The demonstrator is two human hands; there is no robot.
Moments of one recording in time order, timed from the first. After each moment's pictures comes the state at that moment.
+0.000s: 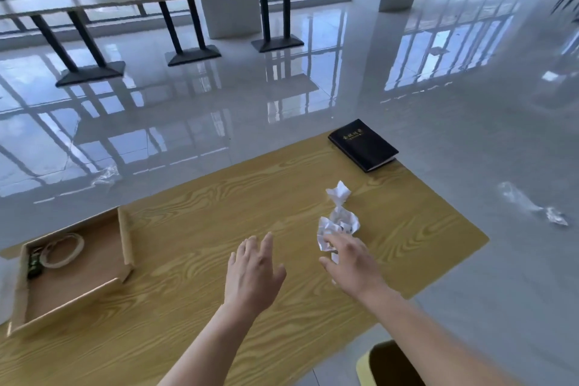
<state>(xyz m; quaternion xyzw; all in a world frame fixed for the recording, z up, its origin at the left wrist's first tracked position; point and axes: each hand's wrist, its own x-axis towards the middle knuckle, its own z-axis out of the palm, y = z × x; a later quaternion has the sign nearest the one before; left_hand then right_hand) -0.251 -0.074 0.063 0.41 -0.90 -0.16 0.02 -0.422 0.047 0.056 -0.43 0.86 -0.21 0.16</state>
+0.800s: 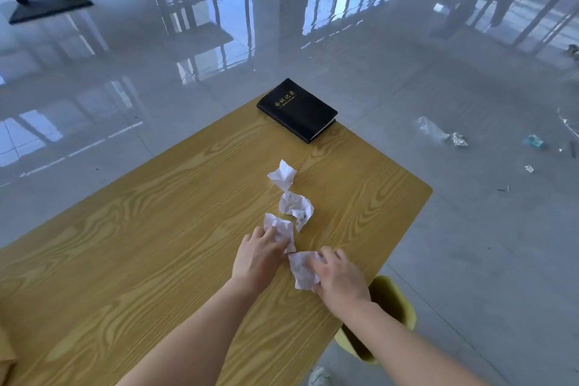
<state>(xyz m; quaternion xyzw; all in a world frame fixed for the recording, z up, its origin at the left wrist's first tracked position) -0.389 -0.106 -0.041 0.12 -0.98 -0.12 -0.06 -0.450 0.077 -0.034 -0.37 0.91 -0.02 0.18</state>
